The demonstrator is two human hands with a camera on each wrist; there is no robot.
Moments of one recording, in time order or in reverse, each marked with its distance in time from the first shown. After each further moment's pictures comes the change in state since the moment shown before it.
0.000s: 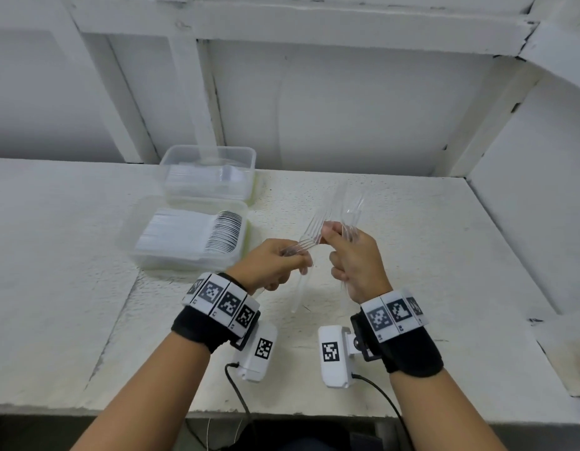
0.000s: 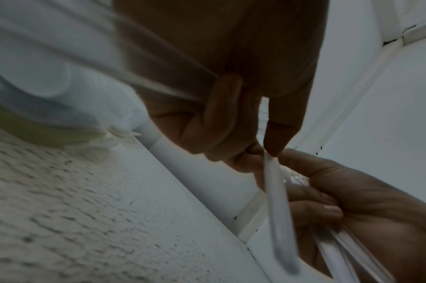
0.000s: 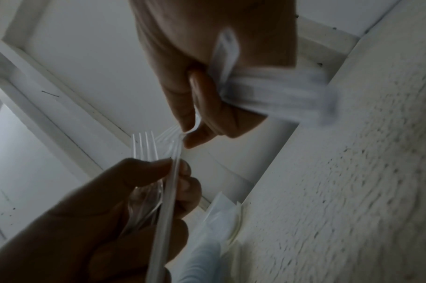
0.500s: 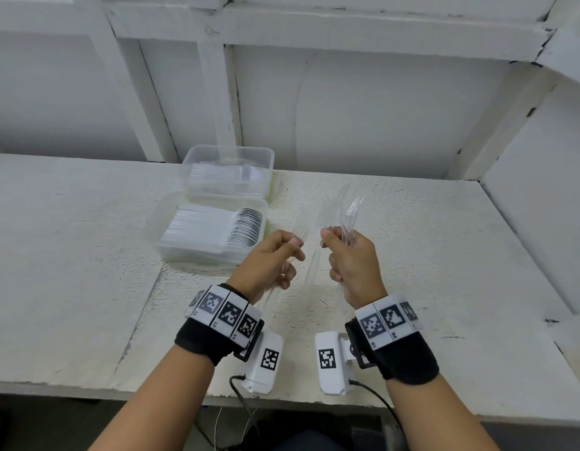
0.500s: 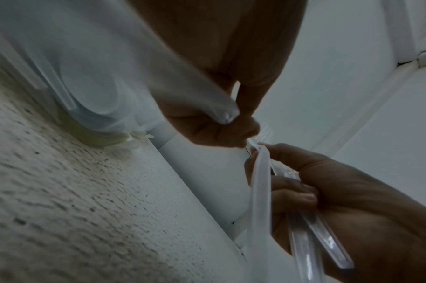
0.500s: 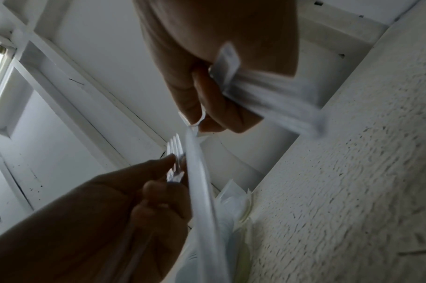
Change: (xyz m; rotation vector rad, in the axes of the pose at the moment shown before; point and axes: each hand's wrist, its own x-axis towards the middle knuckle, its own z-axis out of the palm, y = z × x) left_hand -0.024 -0.022 -0.008 -0.368 0.235 0.015; right_hand -0.016 0.015 0.028 -0.058 0.020 -0.076
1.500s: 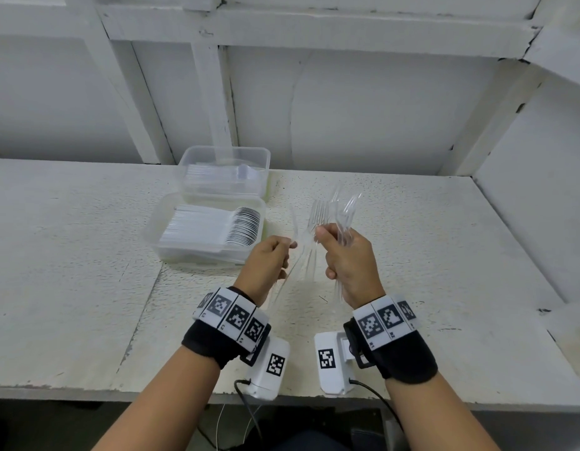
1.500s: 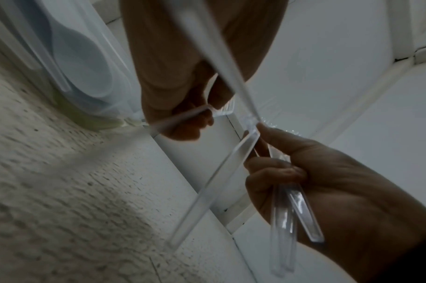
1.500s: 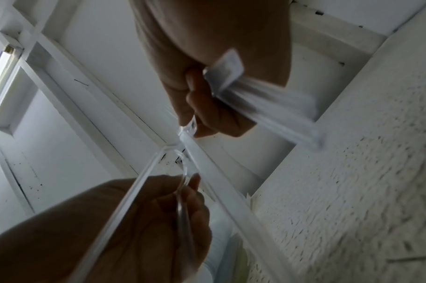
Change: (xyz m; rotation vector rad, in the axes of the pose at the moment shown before) left_hand 0.001 -0.007 0.007 0.042 0.179 -0.009; right_hand -0.009 0.002 0.001 -0.021 -0.030 -0.082
